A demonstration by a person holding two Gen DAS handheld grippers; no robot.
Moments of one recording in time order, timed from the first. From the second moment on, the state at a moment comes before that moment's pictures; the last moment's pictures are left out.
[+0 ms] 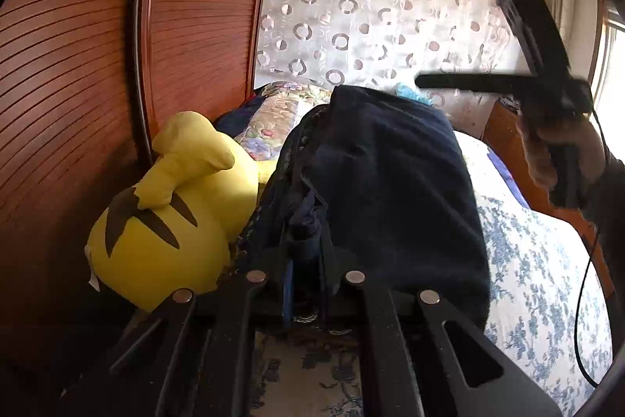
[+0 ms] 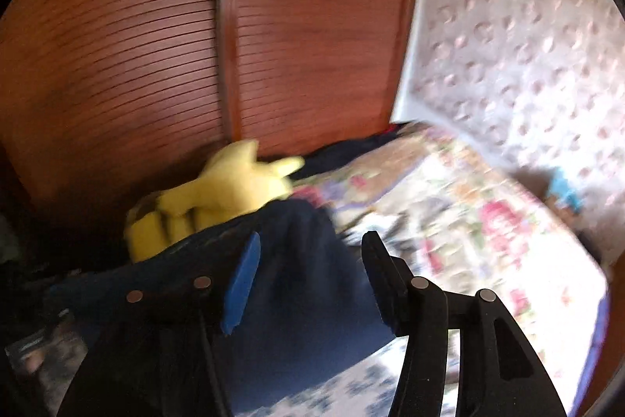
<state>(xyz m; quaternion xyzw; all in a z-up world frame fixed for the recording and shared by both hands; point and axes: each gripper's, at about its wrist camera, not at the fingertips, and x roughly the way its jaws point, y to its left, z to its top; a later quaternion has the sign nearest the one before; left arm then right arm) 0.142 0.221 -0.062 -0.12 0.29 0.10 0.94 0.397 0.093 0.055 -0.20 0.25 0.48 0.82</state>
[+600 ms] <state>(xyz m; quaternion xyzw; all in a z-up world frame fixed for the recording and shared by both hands) 0.126 0.208 -0.043 -0.11 0.28 0.09 0.95 0.398 0.086 -0.018 -0.14 0.29 0.44 0.84</state>
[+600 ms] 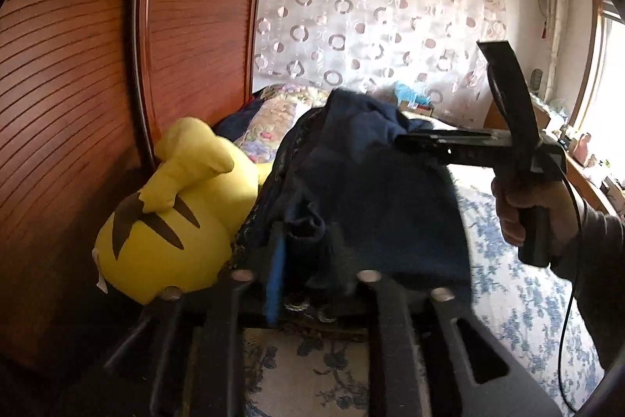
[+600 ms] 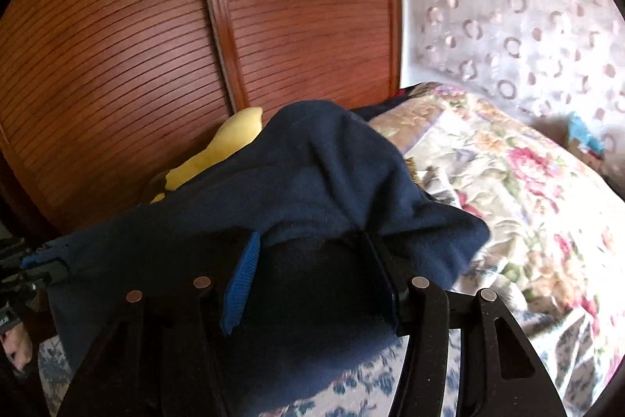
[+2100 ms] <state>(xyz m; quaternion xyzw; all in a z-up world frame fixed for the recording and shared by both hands) 0.072 0.013 0.025 -0.01 0.21 -0.07 0.98 0.029 -0.167 0.037 -0.01 0.17 0.18 0.97</state>
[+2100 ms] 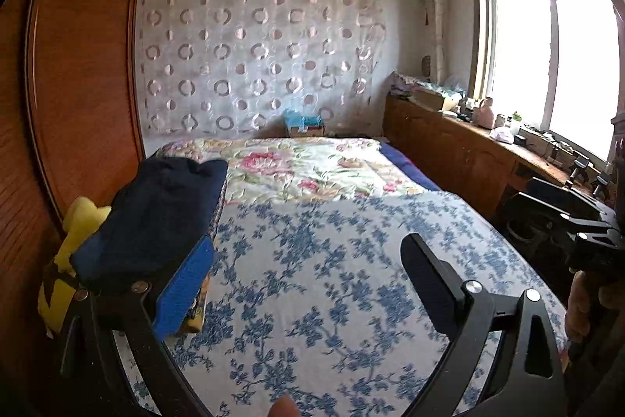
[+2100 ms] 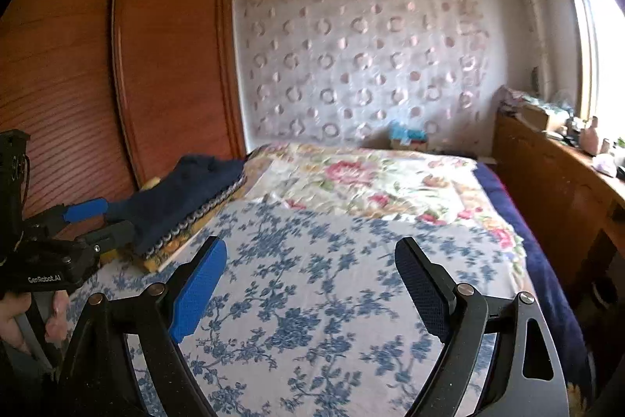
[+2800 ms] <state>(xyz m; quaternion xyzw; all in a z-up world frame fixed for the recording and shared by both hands) 0.061 0.003 0.036 -0.01 0.19 -0.06 0.98 0.006 -0.164 0.017 0.01 0.14 0.15 0.98</state>
